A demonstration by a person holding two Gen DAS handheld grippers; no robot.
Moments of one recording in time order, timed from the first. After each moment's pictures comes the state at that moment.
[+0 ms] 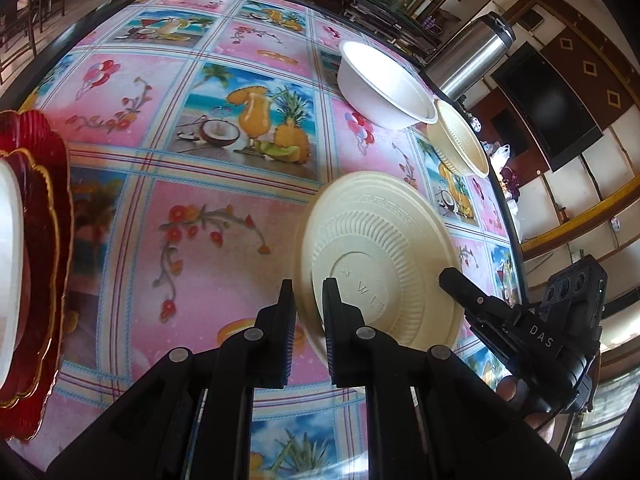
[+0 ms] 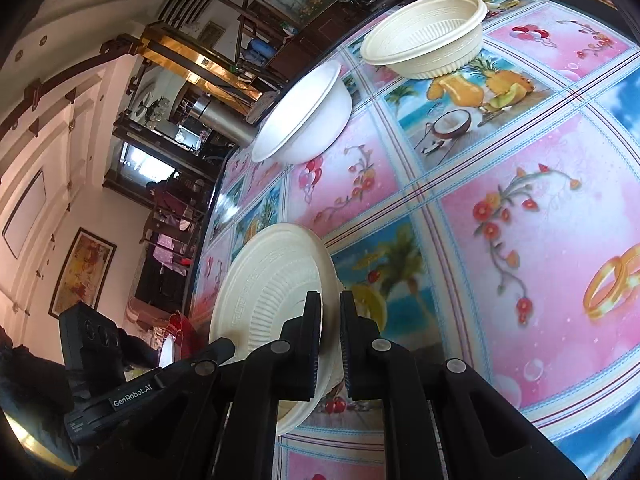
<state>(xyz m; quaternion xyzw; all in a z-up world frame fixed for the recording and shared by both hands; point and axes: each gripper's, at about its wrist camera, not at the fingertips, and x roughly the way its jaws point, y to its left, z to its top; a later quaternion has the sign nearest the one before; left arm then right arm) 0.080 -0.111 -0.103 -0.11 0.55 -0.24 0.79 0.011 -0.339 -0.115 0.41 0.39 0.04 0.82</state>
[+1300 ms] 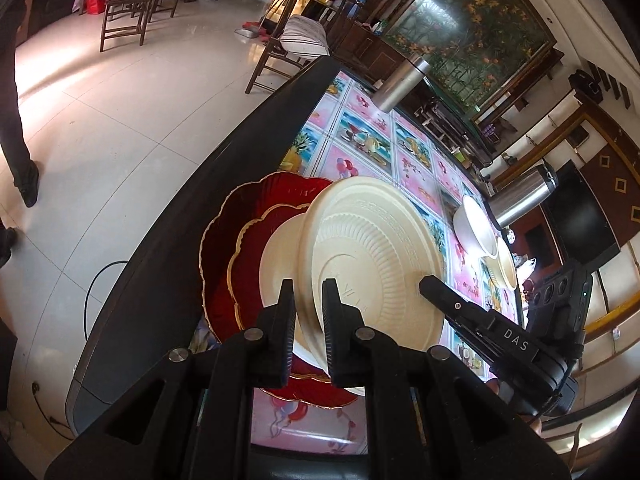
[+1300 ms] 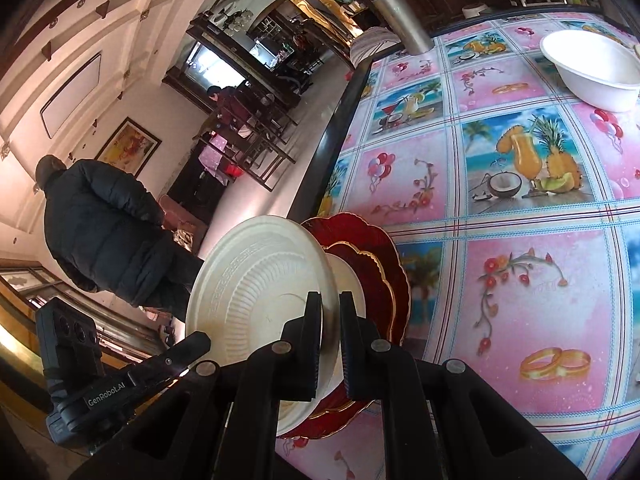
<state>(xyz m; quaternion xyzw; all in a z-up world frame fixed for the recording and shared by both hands) 0.062 0.131 -0.063 -0.22 0.47 -0.10 0.85 0.077 -0.079 -0.049 0.29 0.44 0.19 0.83</state>
